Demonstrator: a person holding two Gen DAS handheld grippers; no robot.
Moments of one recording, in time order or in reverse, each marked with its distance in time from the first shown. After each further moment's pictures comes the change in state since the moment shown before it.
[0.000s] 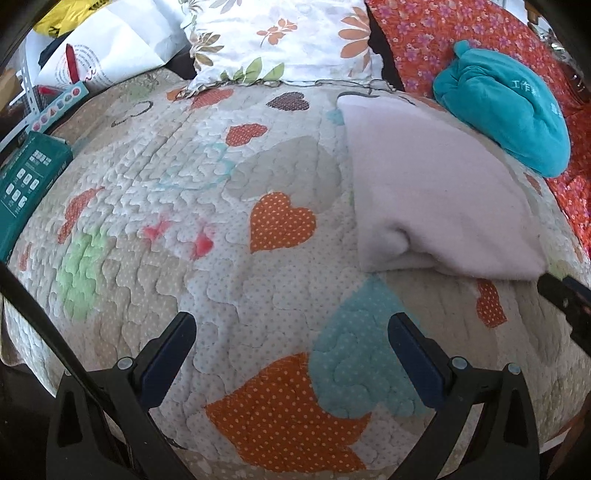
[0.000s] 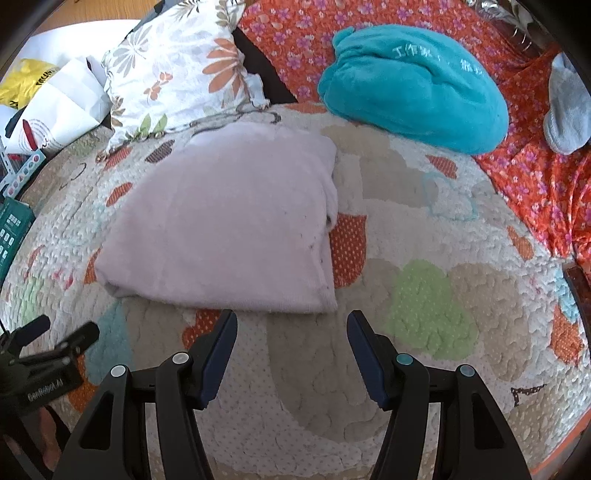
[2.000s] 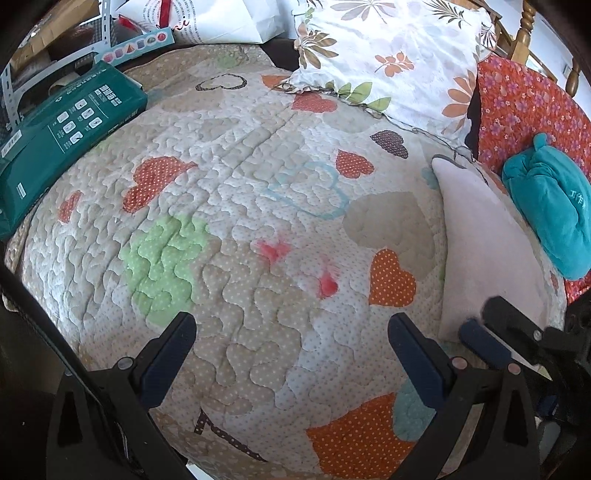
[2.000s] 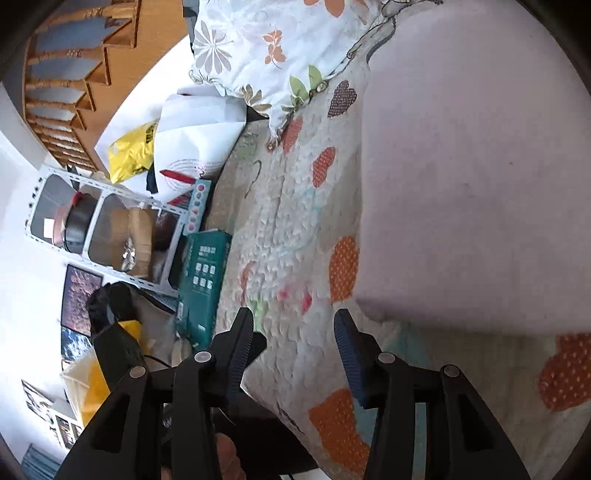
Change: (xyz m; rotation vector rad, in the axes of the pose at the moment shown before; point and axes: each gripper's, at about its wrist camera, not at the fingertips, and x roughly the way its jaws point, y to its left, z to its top) left arm -0.016 0.103 0.025 -0.318 0.012 0.033; right arm 0.071 0.086 0.029 0.315 0.245 0.963
